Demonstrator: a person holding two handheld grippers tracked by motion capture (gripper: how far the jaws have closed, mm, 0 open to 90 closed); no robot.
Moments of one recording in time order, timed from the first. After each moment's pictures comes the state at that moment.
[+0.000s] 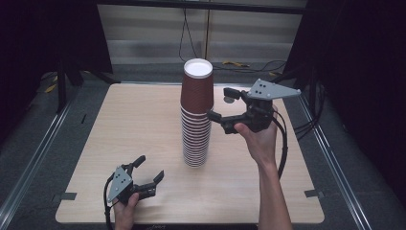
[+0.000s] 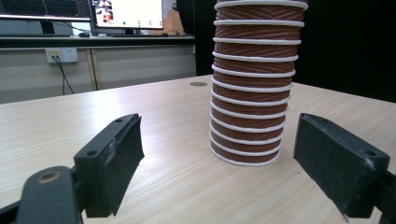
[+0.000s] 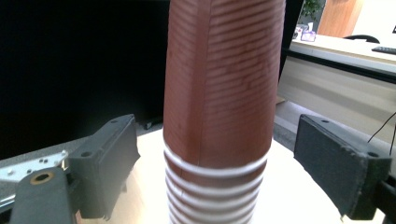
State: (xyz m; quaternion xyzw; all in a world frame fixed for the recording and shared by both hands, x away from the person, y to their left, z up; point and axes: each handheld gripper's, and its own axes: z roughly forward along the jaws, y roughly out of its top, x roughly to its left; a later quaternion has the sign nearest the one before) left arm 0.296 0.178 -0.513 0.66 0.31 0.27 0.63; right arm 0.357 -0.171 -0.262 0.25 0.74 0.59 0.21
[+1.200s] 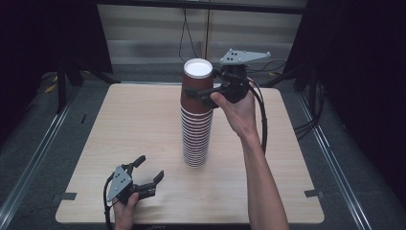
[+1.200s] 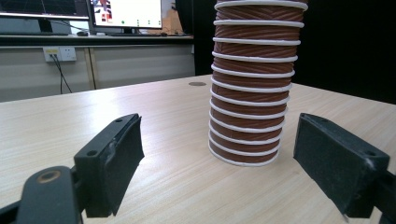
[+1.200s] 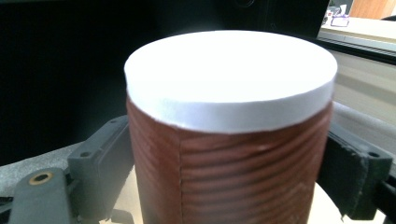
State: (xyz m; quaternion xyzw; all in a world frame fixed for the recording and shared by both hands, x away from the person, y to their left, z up) left arm 0.297 0.179 -0.513 0.66 0.31 0.27 0.63; right arm 0.411 -0.124 -0.231 0.24 0.76 0.58 0.15
